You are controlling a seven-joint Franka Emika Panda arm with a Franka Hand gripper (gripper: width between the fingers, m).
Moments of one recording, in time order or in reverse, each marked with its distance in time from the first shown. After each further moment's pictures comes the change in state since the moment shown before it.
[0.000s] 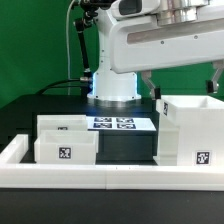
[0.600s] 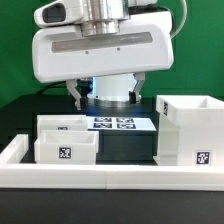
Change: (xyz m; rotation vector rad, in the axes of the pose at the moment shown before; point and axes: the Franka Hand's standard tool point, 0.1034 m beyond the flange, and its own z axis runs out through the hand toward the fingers) arm 0.000 0.083 0.005 -0.040 0.036 -0.102
